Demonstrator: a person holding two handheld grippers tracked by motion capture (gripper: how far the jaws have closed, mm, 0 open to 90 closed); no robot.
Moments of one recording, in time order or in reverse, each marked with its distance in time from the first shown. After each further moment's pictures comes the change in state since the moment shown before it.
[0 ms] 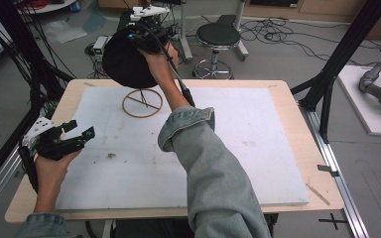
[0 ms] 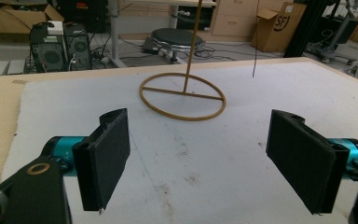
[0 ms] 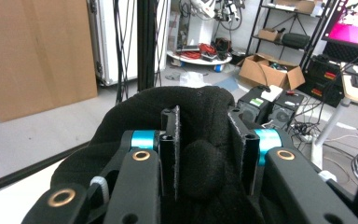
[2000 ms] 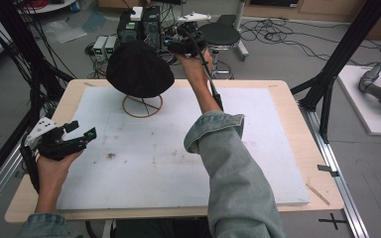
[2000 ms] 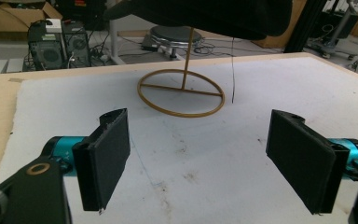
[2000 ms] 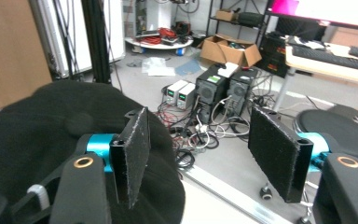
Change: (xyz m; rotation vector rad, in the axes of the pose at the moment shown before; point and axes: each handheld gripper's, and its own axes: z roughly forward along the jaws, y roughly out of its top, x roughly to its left) left arm -0.003 -0.002 0.003 0.013 -0.001 0.013; right arm -0.077 -0.037 -0.050 0.050 -0.161 0.068
